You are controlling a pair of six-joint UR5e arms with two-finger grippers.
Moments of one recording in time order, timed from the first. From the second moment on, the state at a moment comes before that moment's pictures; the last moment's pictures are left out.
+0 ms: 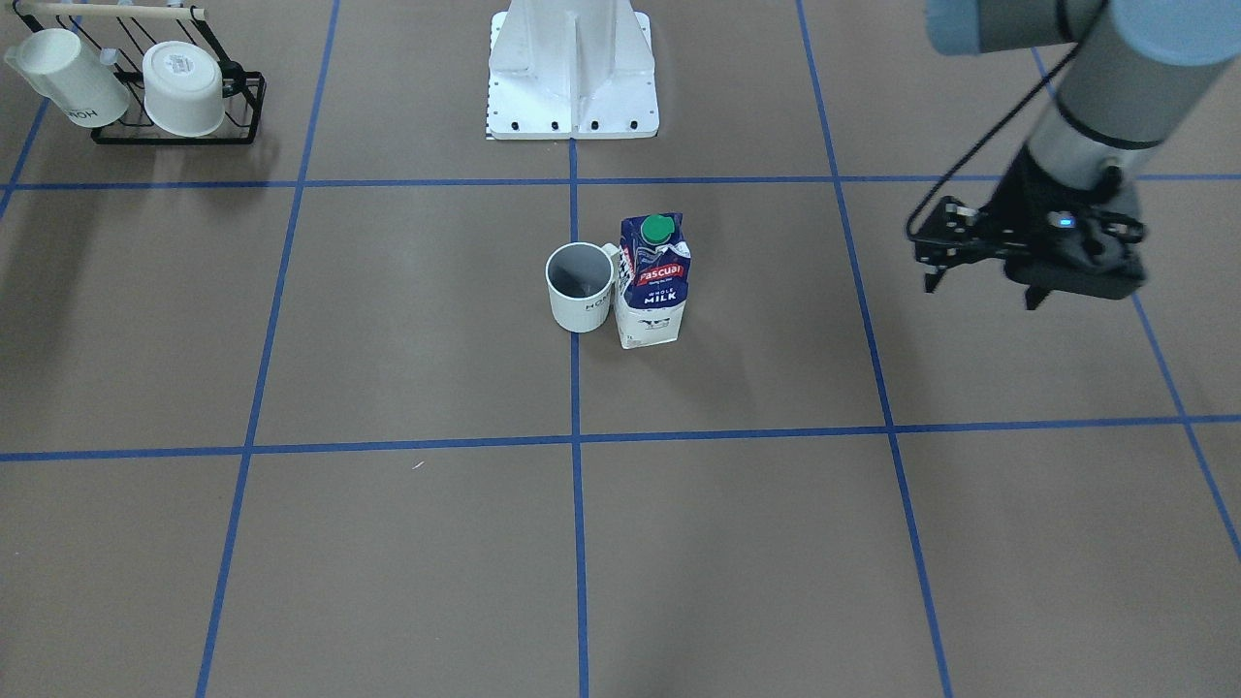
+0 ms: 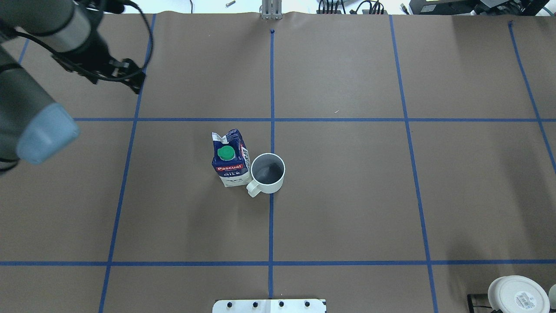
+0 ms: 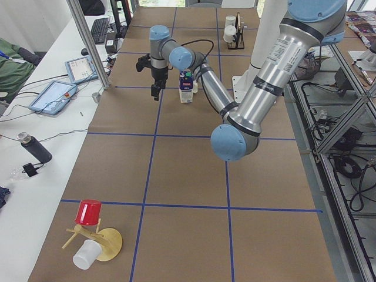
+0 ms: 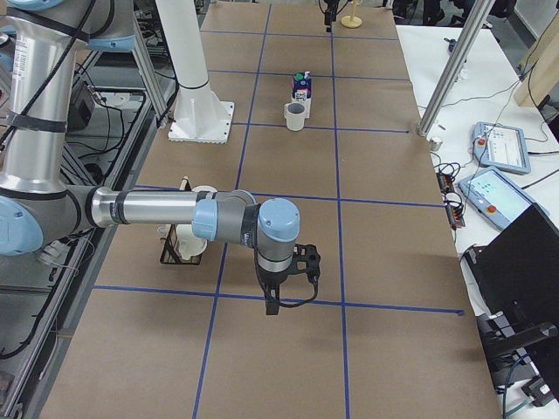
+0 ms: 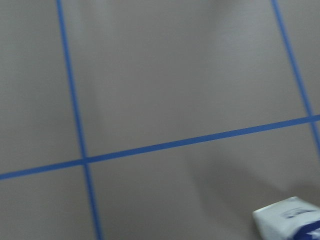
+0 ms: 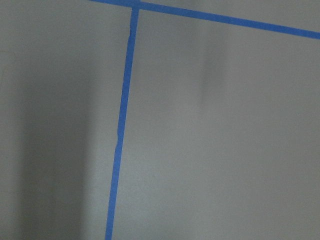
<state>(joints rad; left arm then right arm) -1.14 -1.98 -1.92 -1.28 -2.18 -0.34 1.60 -1.80 1.84 -1.72 2.23 -0.20</state>
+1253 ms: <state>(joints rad) -1.65 -1.47 -1.70 -1.58 -2.39 0.19 1.60 -1.78 1.82 -1.72 2.23 -0.20</state>
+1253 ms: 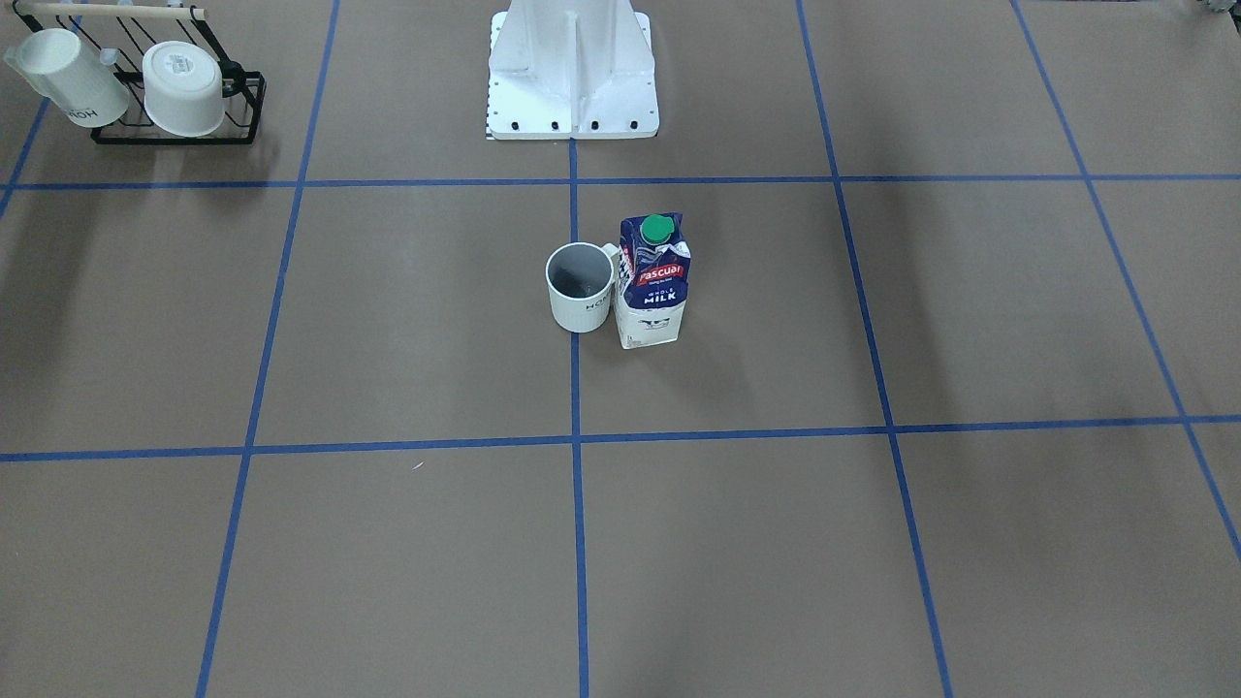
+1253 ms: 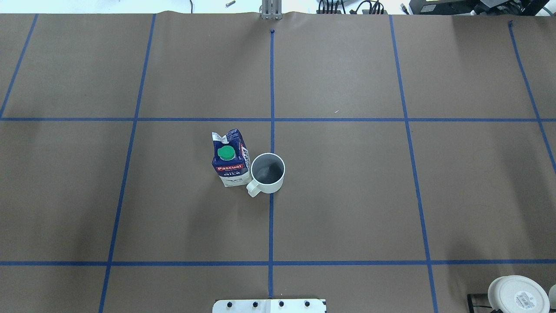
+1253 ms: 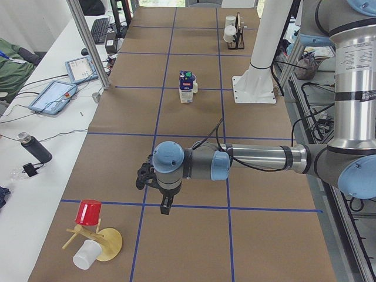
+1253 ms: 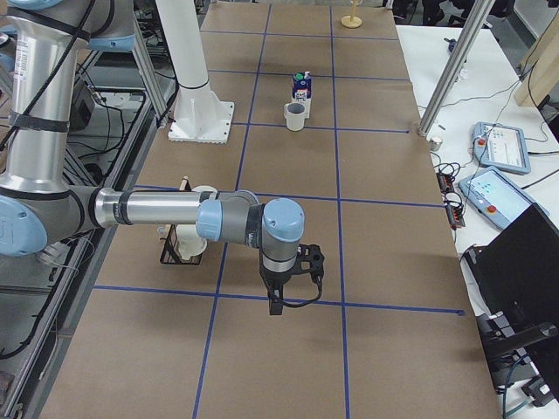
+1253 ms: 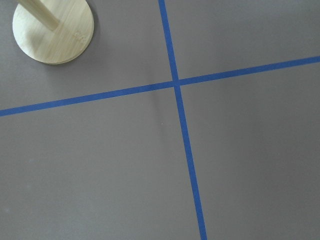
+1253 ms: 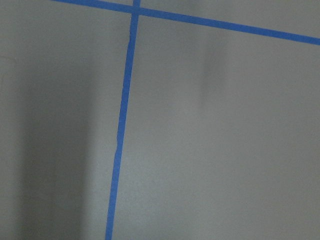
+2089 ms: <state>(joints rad) -1.66 -1.46 -1.71 -1.58 -2.39 0.19 1.60 -1.78 1.82 -1.71 2.23 -0.20</state>
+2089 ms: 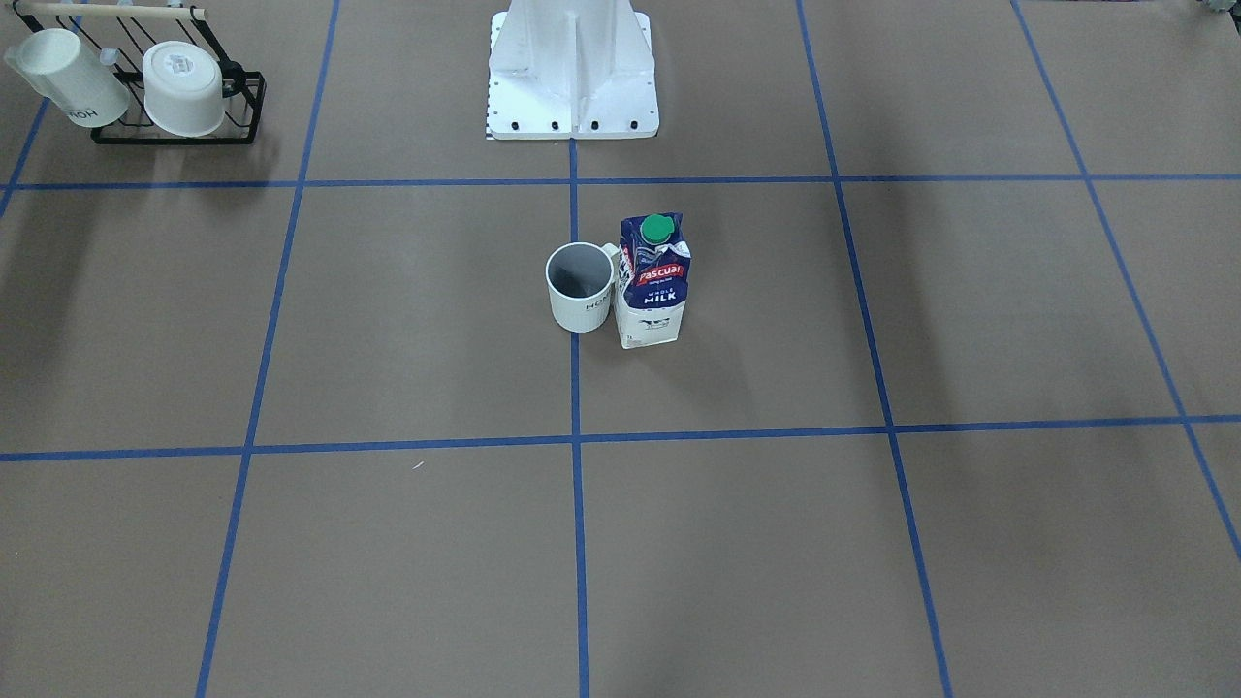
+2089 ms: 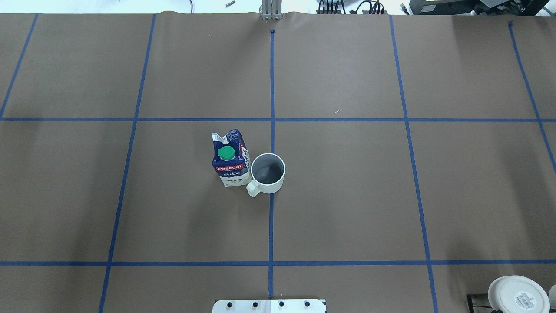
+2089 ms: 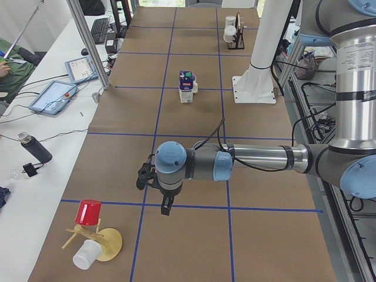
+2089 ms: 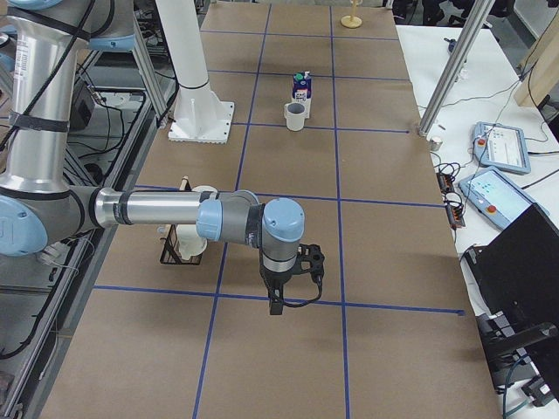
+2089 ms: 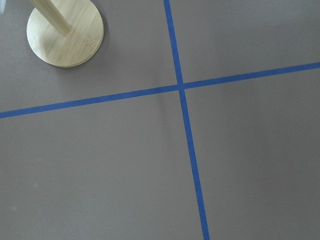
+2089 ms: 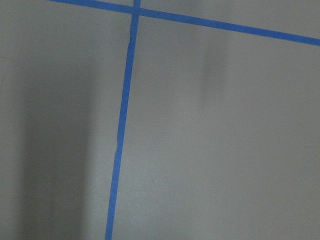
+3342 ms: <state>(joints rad) -1.66 -1.46 -1.70 -1.58 -2.38 0.19 1.60 -1.78 1.59 -1.27 2.28 -0.20</state>
